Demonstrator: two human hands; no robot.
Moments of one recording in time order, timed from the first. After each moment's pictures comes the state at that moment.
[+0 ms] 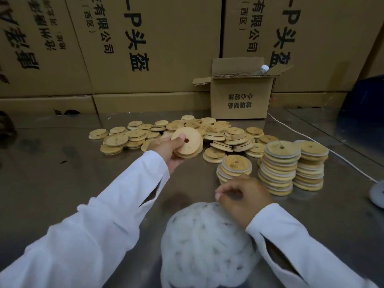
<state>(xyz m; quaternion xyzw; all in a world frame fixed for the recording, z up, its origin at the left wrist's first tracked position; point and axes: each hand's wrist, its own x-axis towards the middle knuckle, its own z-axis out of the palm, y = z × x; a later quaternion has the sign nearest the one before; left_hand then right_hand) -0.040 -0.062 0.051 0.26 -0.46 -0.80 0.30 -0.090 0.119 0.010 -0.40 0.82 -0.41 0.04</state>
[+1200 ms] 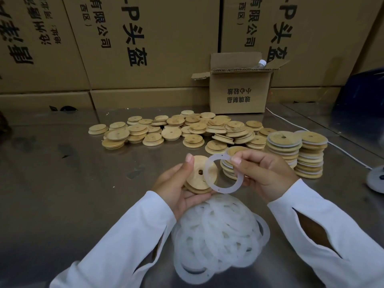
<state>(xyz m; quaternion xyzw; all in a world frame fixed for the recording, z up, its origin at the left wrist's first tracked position) 0.033 -0.001 0.022 0.18 -0.48 -0.84 0.17 -0.081 0.132 0.037 -0.35 0.58 -0.70 0.22</state>
